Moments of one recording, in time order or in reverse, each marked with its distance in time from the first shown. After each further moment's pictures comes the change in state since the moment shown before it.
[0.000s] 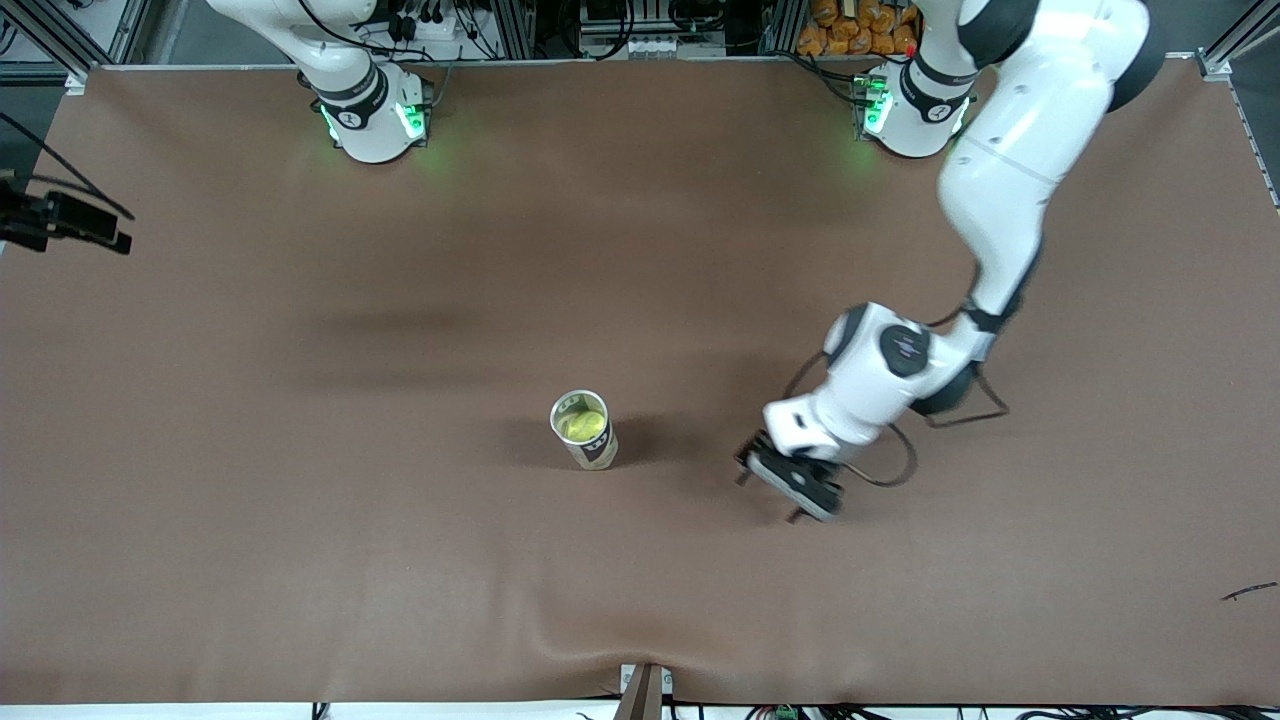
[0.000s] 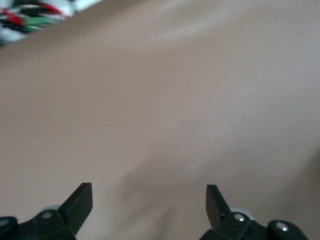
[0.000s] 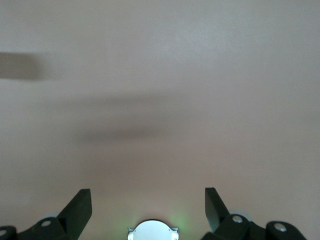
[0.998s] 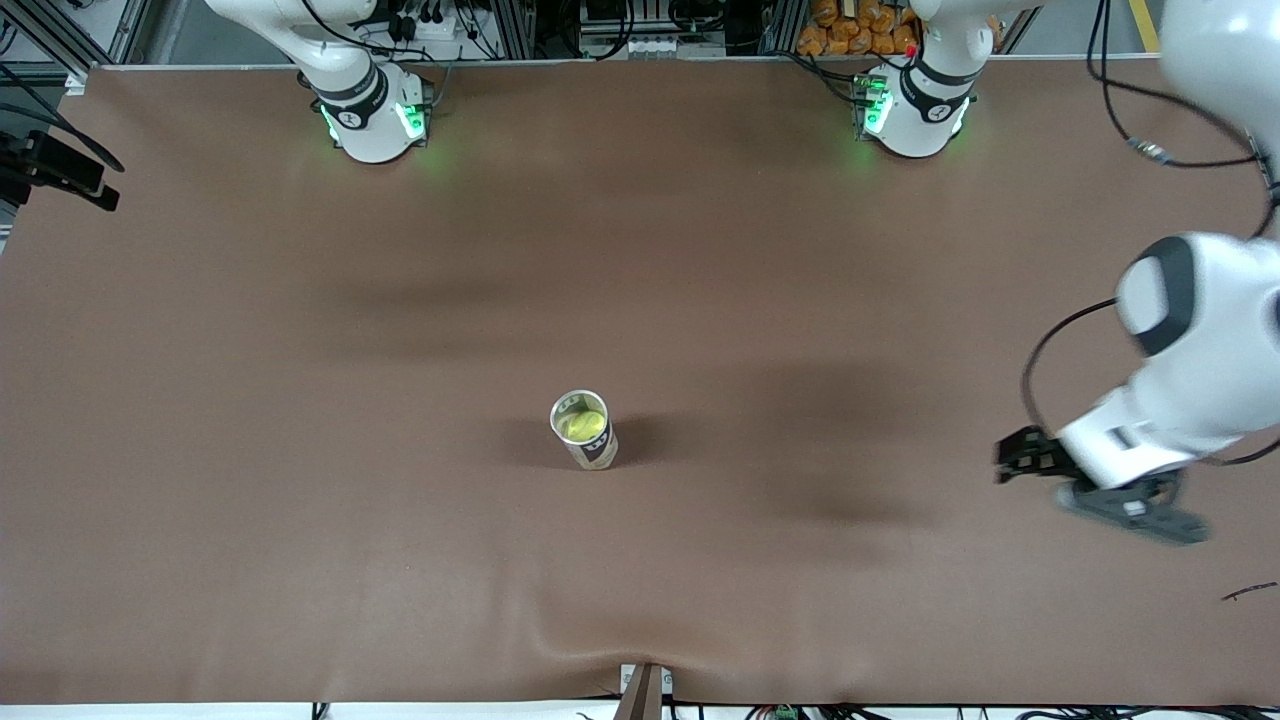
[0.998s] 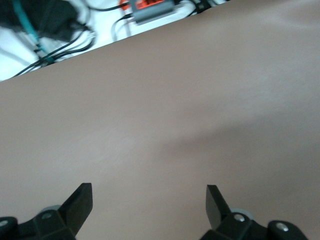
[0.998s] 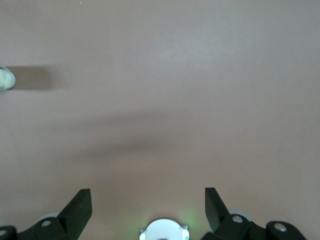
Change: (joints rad) left arm 0.304 -0.356 0.009 0.134 -0.007 -0.732 -0.004; right arm 0.022 -0.069 0.004 0.014 0.000 -0.009 0.084
